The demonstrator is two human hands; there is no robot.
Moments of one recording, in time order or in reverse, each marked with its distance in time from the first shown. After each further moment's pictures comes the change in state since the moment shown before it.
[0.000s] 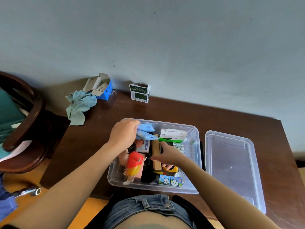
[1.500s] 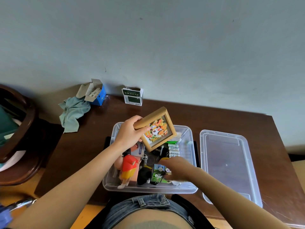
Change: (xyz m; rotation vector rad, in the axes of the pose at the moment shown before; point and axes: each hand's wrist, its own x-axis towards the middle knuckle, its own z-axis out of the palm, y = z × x) left_hand 0.006 0.032 0.004 -0.784 -0.017 -0.034; right_hand -0.030 0.051 -0.002 -0.620 0.005 -0.388
